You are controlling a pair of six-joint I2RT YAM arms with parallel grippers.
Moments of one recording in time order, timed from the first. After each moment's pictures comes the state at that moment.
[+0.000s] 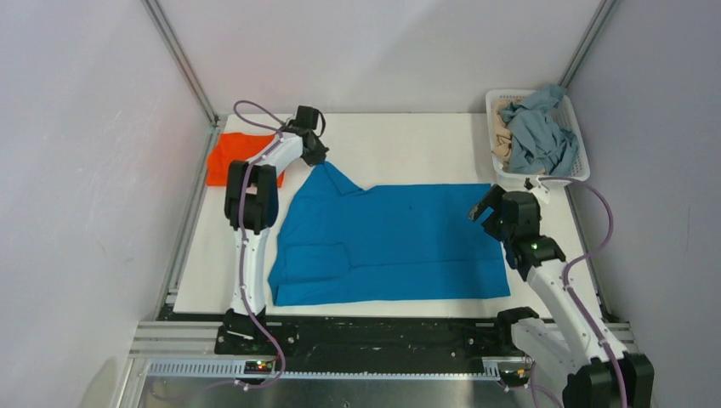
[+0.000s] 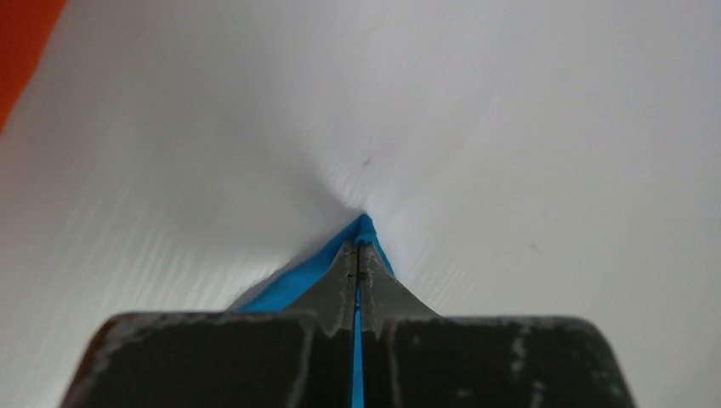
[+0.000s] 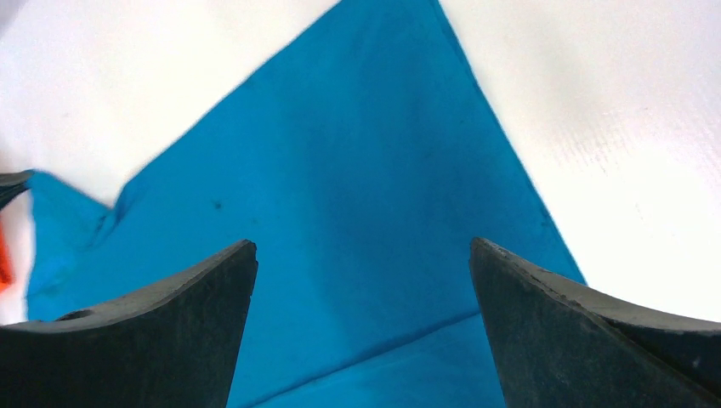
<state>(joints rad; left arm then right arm) -0.21 2.38 1.95 -0.54 -0.12 -0.82 0.18 0.82 0.60 -0.39 0.23 0.73</state>
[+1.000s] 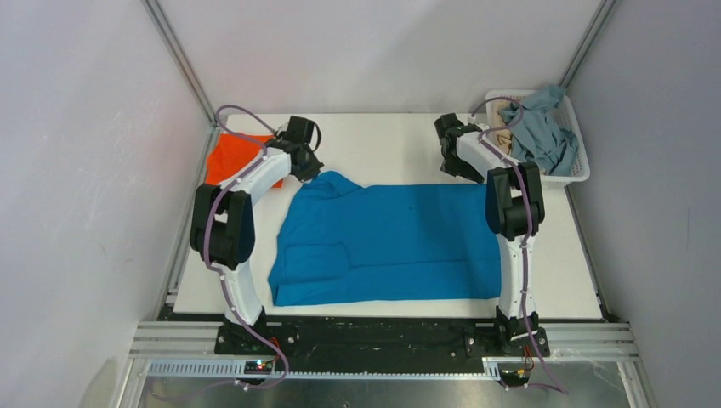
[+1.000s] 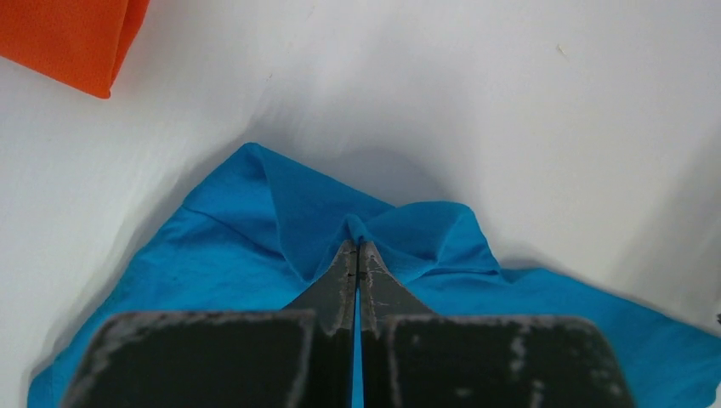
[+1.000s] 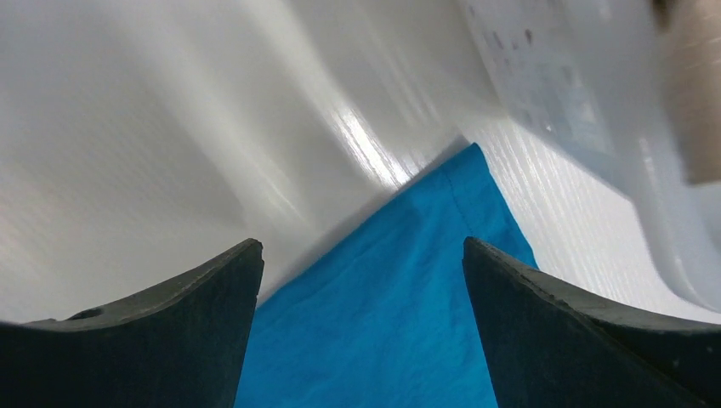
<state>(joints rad) -0.28 1.90 1.47 -0.56 -0.18 -0.78 0.24 2.22 1.81 -0.83 0.62 0.69</state>
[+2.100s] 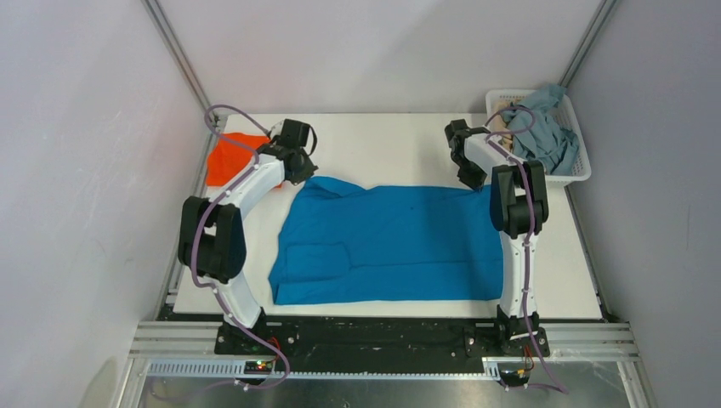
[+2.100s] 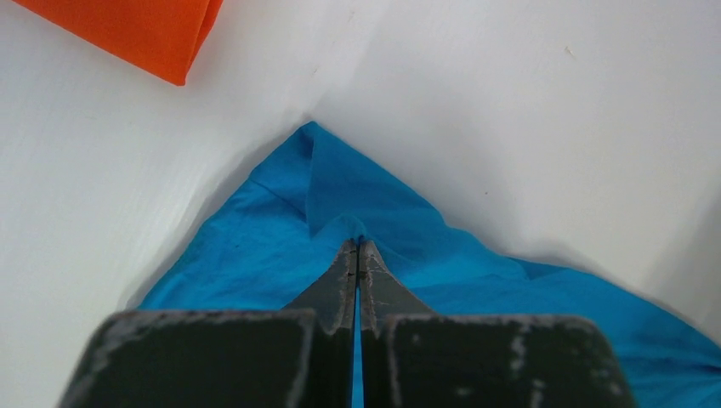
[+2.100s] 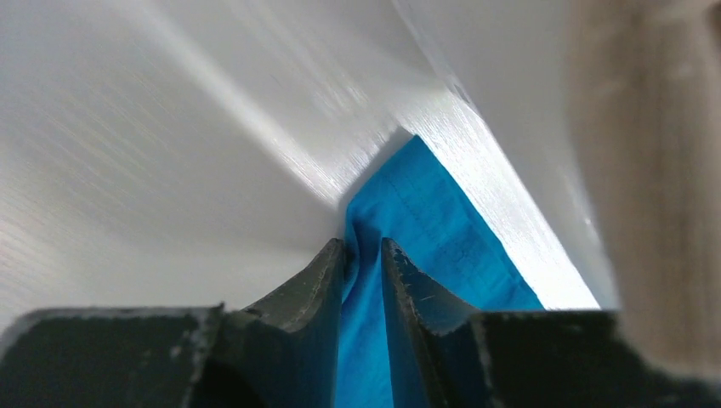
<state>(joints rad) -0.29 1.77 1.38 -0.56 -0.25 -0.76 0.19 2.25 1.78 -0.93 0.61 0.78</state>
